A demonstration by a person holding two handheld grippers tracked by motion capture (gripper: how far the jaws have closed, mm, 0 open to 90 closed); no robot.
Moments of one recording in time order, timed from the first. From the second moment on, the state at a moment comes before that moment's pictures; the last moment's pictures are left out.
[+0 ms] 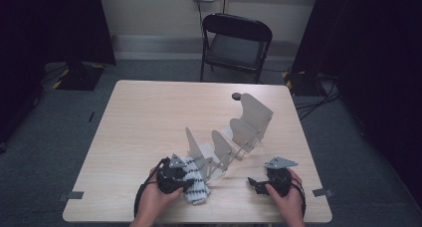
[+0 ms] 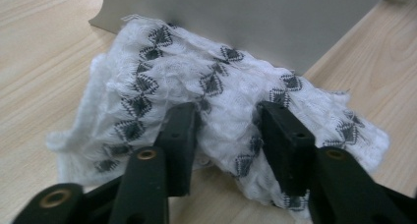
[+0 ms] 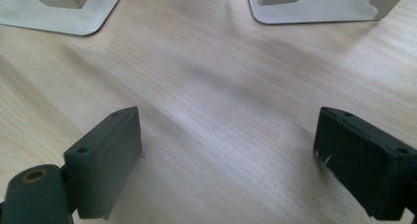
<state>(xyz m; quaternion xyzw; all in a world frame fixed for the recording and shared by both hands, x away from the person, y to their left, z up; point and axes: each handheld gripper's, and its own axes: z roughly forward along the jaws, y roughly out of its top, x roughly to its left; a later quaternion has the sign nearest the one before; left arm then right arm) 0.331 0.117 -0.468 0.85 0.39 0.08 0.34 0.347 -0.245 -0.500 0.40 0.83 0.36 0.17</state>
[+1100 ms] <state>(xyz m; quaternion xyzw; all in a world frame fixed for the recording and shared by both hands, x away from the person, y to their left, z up) 0.333 0.141 -0.471 0.87 0.36 0.13 0.32 0.326 -0.223 -0.486 0.39 0.83 0.35 0.17</state>
